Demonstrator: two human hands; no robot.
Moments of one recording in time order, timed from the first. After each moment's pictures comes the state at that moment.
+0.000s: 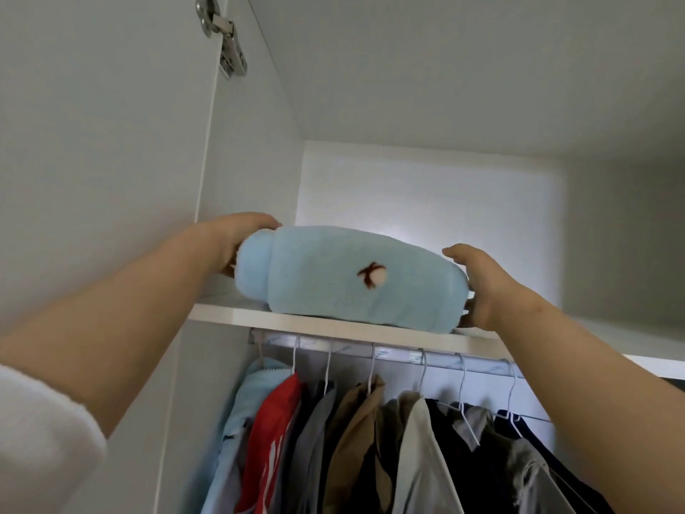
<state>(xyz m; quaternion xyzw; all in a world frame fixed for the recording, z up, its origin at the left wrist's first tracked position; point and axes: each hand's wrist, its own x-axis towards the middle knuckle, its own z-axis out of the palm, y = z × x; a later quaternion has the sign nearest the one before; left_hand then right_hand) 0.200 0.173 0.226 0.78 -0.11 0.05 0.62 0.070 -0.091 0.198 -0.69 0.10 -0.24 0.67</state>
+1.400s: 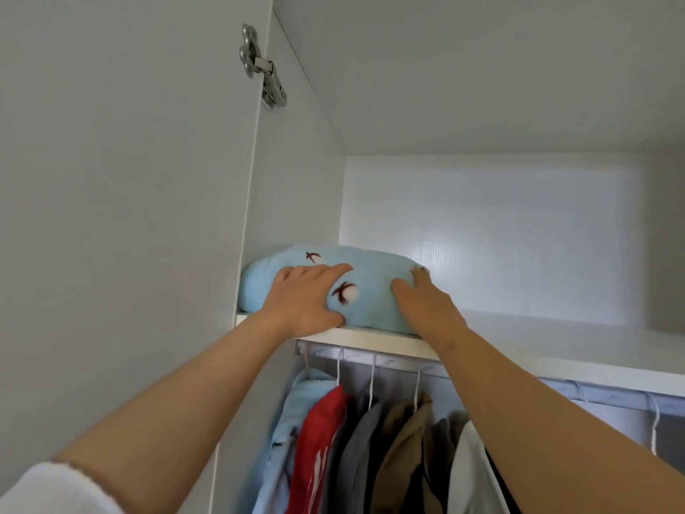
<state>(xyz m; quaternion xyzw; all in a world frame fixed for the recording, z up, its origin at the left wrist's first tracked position) 0.184 0.152 0.162 0.90 -0.24 0.34 0.11 0.142 -0.031 0.170 -0.88 0.02 -0.29 0.38</state>
